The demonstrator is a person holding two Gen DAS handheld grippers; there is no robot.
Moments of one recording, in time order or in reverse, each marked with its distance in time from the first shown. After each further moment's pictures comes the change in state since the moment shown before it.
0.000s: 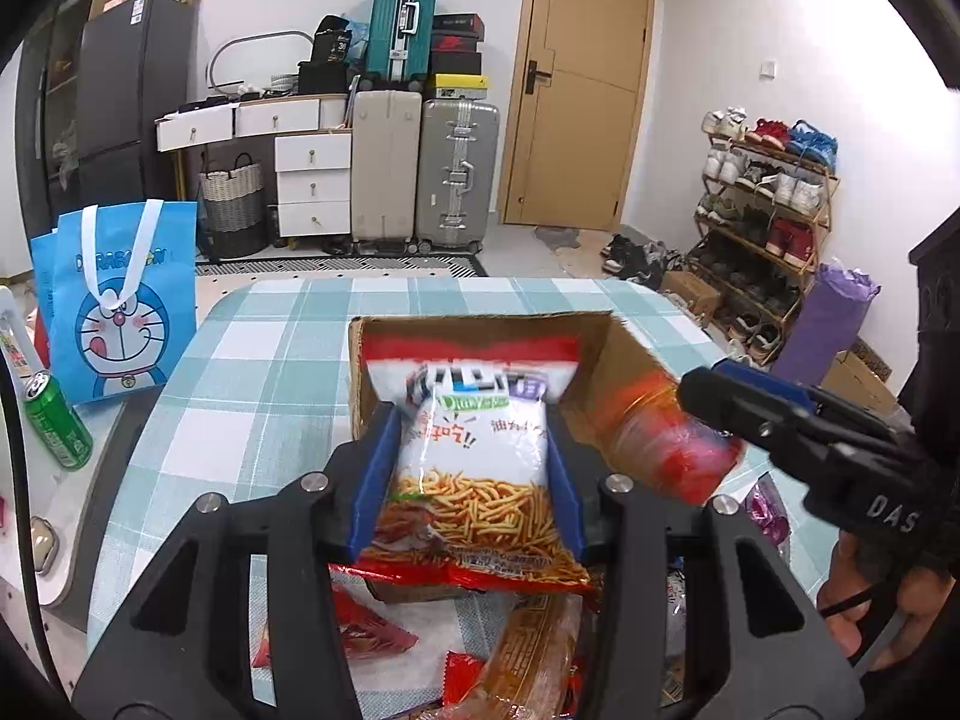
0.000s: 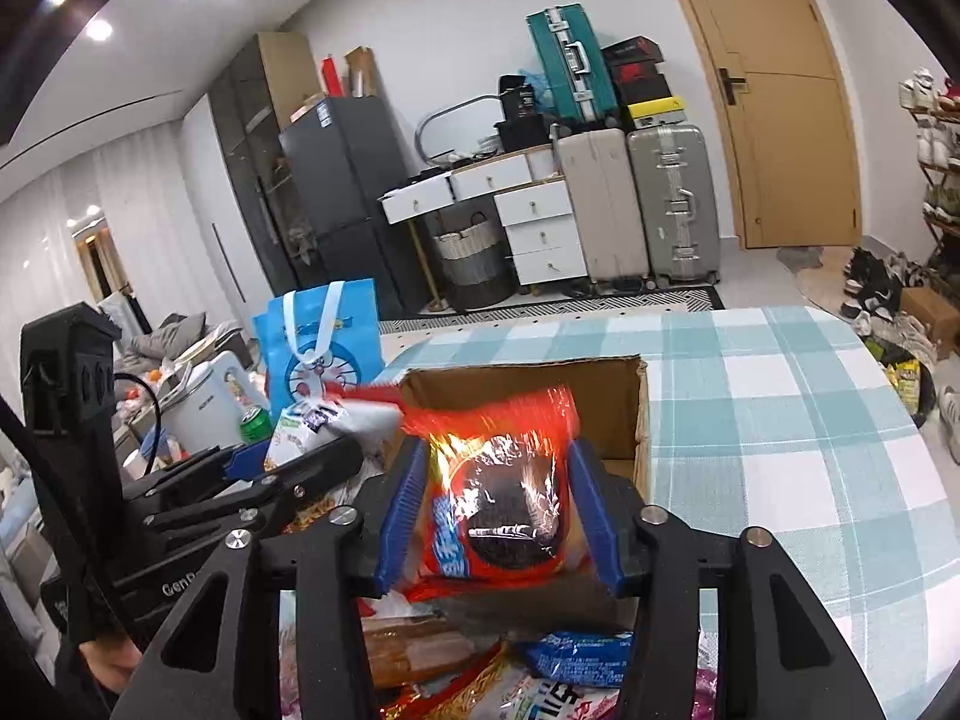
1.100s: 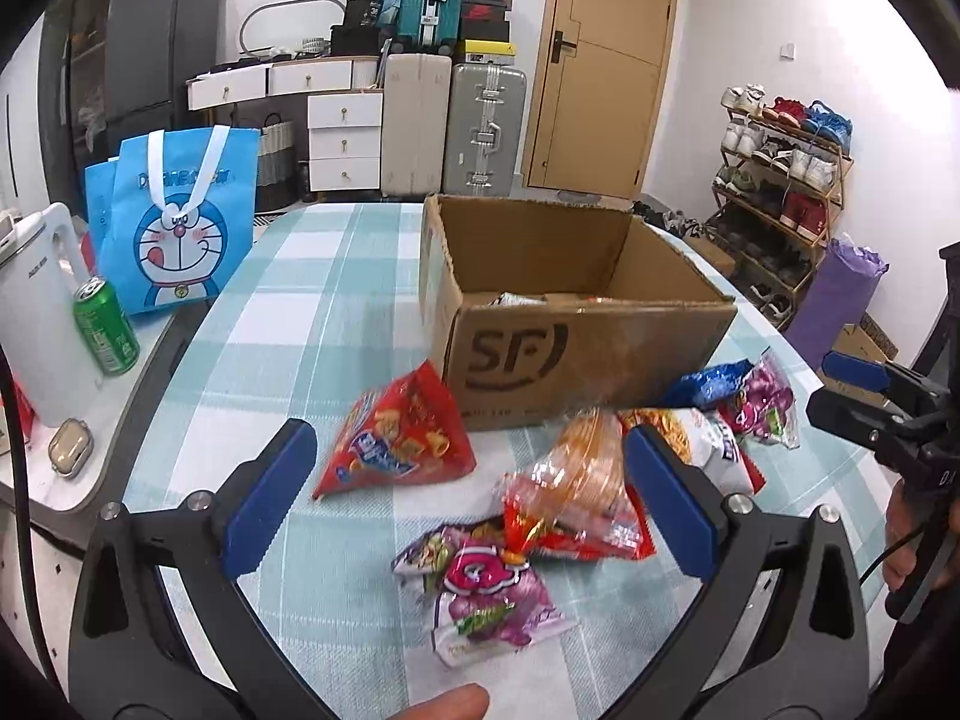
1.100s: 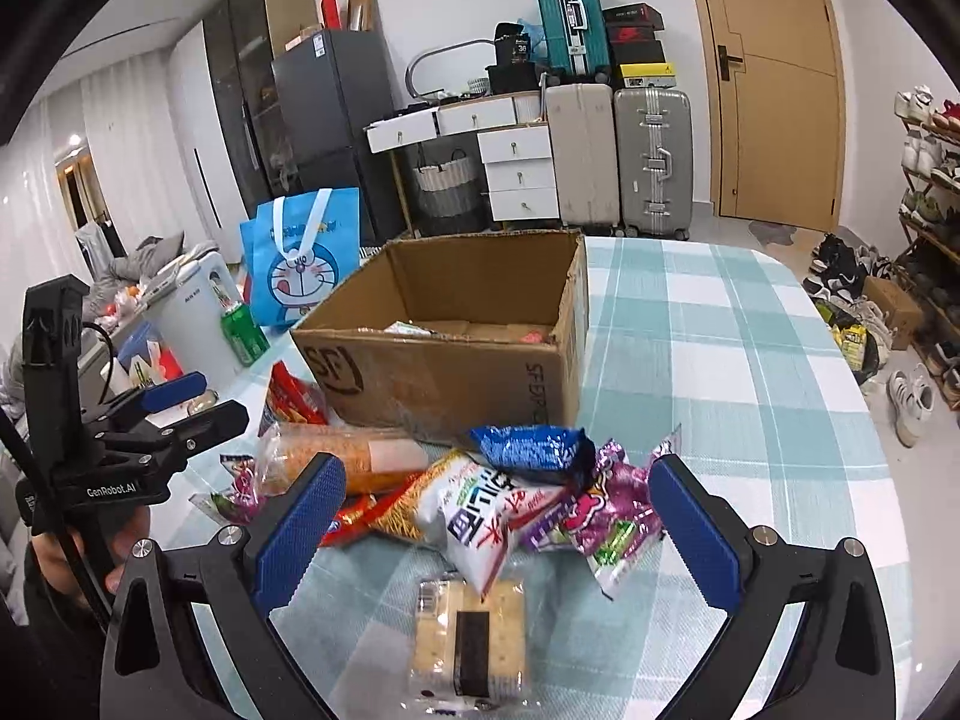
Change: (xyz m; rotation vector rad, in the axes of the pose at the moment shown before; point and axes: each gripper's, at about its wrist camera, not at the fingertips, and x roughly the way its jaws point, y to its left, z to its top) left arm -0.073 0.035 -0.096 -0.034 0.075 0.047; right arm -0.074 -0.003 -0.072 -0.087 0.161 -0.102
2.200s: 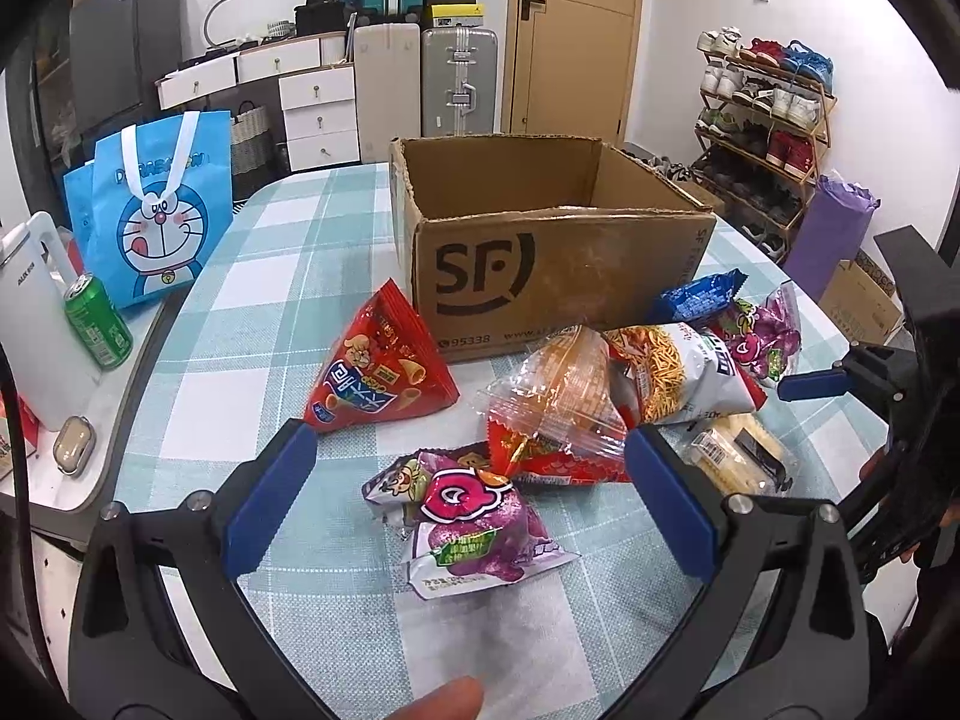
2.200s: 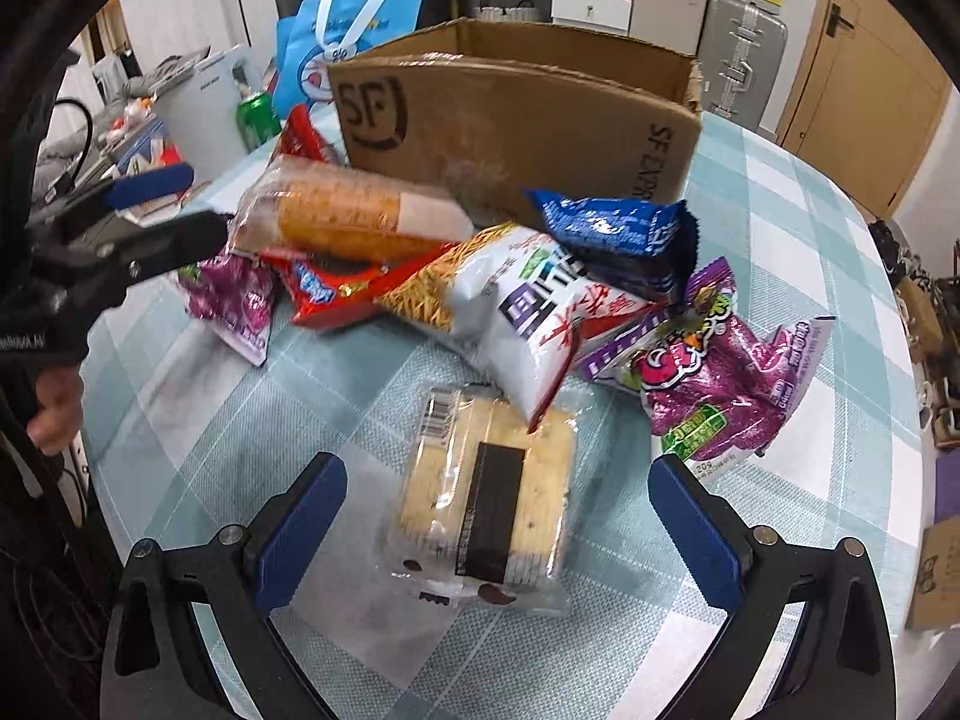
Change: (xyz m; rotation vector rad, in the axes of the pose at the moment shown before) left arm 0.008 -0.017 -0.021 0.095 0.100 -0.005; right arm 0.059 0.032 -0.056 -0.238 0.395 0.001
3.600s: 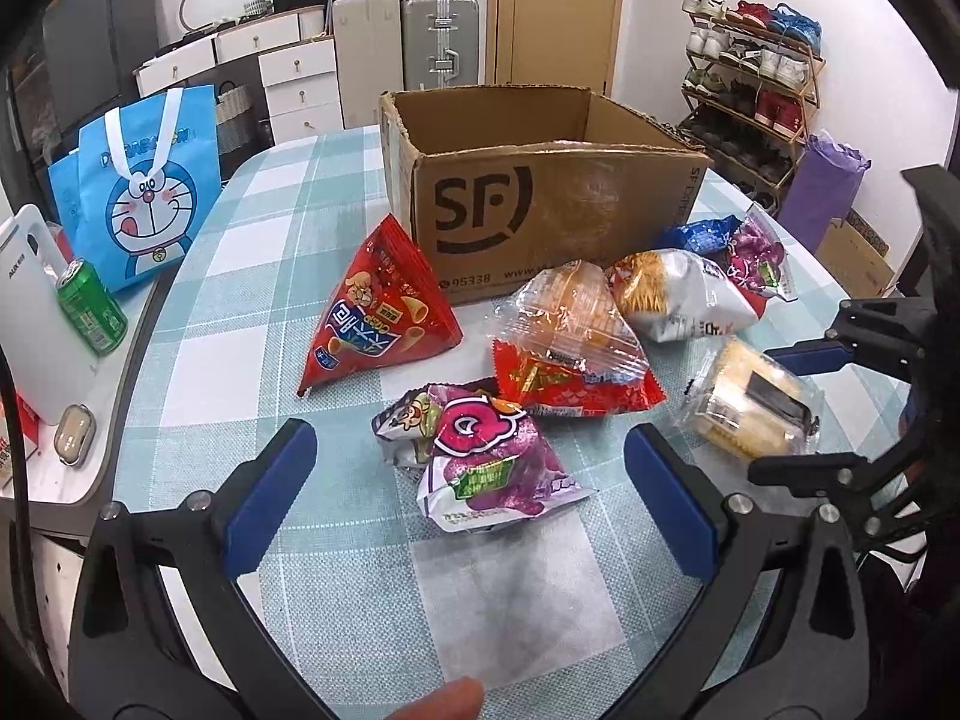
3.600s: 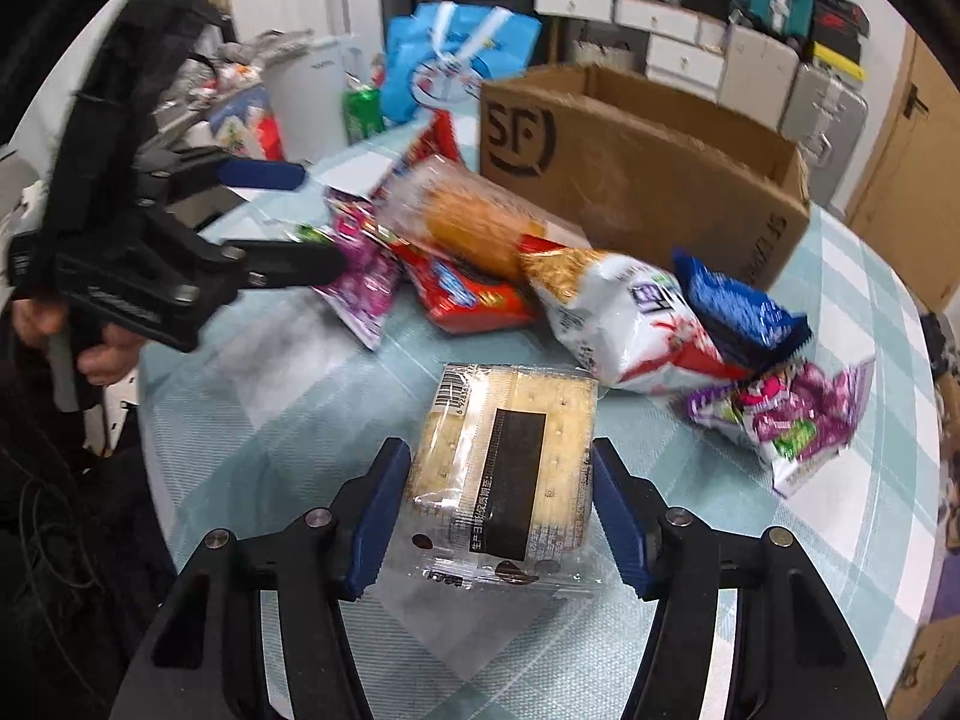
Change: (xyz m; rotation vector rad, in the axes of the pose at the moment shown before) left arm 0.001 0.005 -0.020 0.046 0.086 -0.020; right arm -0.026 0.051 -0.023 -0.197 -0.105 0.124
